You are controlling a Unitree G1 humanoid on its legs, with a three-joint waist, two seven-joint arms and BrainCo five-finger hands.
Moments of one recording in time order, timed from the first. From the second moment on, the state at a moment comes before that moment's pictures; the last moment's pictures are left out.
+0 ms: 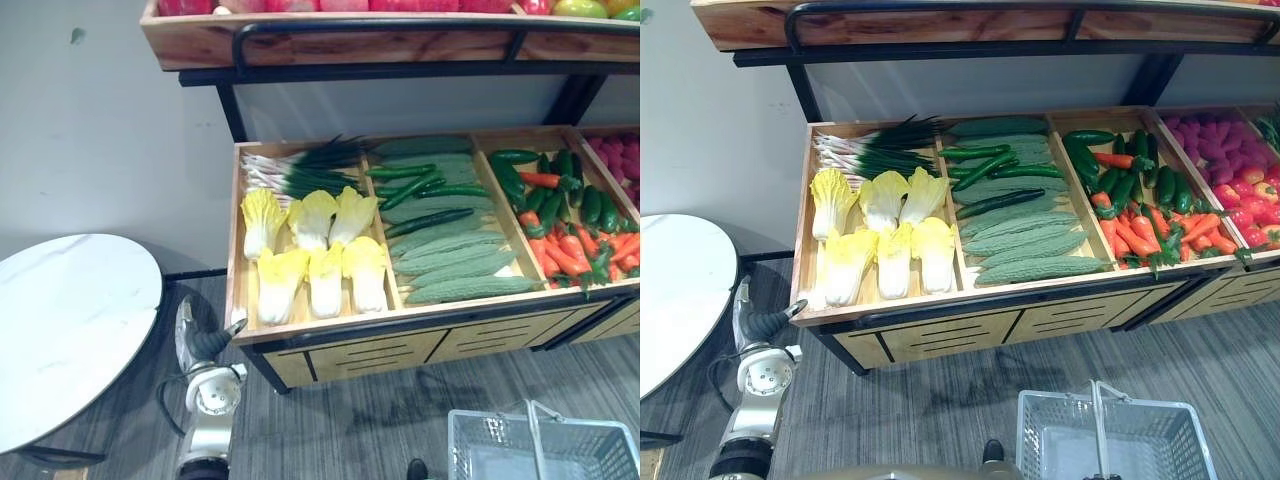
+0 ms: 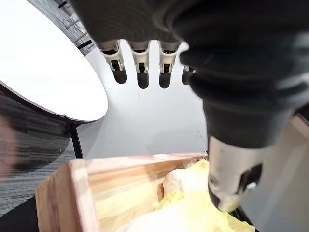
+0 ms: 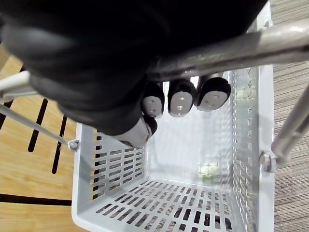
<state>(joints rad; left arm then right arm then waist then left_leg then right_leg) -0.03 0.16 0.23 0.41 0.32 -0.12 0.50 0.19 -0.18 -0.42 1.07 -0.28 -0.08 -0.15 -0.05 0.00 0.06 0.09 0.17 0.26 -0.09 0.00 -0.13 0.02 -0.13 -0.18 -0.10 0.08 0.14</state>
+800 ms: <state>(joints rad) -0.18 0.16 0.16 0.56 0.28 -0.08 0.49 0.19 -0.20 -0.38 1.04 -0.28 -0.09 -0.16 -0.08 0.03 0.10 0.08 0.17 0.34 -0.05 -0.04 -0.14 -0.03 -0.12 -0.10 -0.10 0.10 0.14</state>
